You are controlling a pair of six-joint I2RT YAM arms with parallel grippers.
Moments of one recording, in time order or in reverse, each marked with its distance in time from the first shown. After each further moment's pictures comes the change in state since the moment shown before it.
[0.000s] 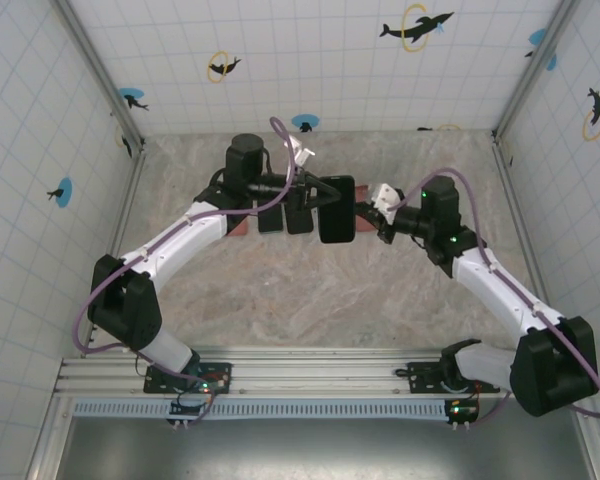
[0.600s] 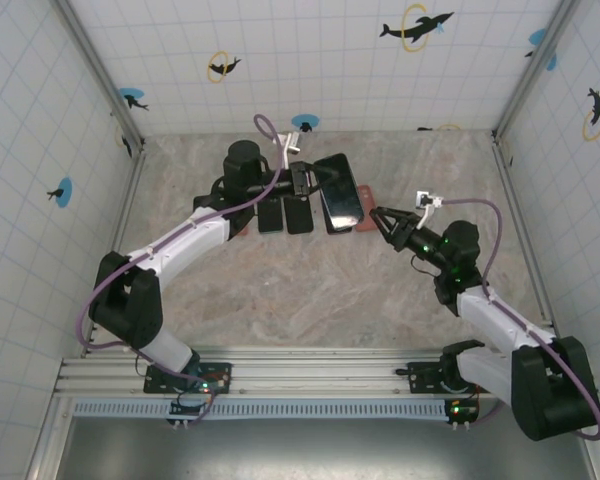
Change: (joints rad) left arm 0.000 0.008 -0.087 0.241 -0.268 -0.579; right arm -0.064 -0.119 -0.384 0.657 0.091 1.232
